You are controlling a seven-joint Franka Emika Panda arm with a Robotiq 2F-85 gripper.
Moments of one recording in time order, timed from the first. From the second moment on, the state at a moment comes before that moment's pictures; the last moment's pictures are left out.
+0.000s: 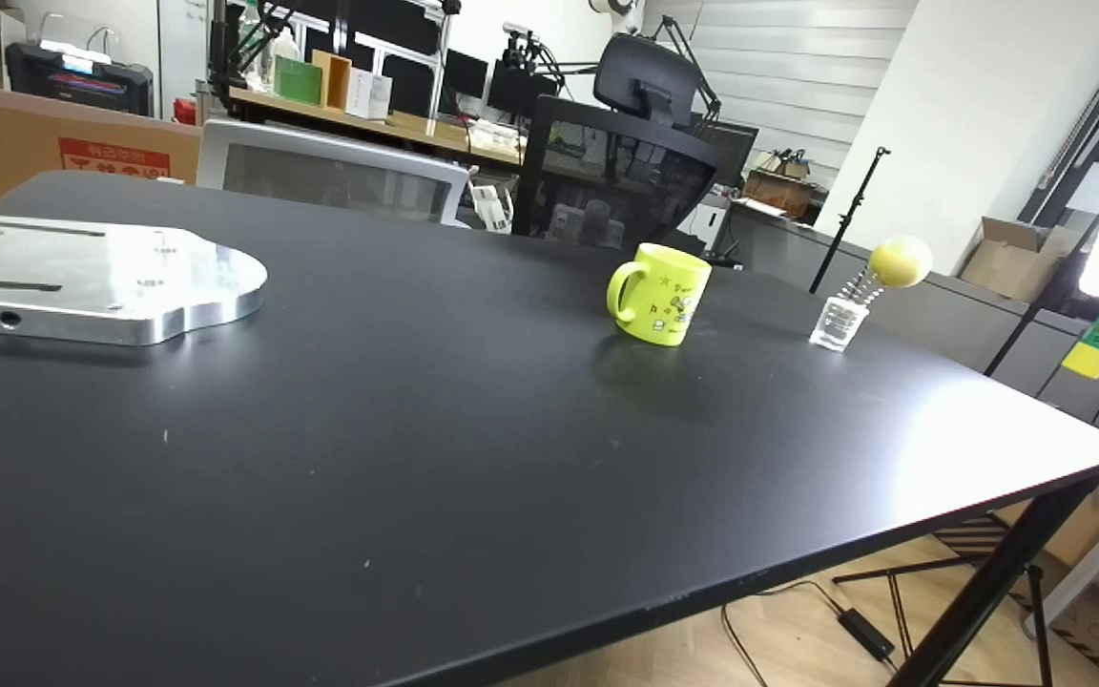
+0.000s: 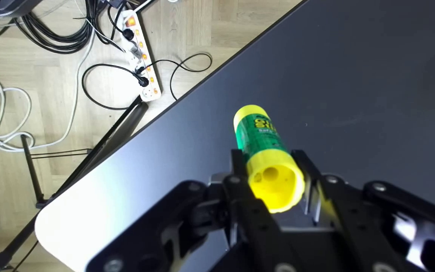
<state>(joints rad) -0.30 -0.14 -0.27 -2.61 0.06 2.50 0.02</state>
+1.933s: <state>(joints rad) 0.08 0.33 0.09 -2.11 0.08 2.68 0.17</state>
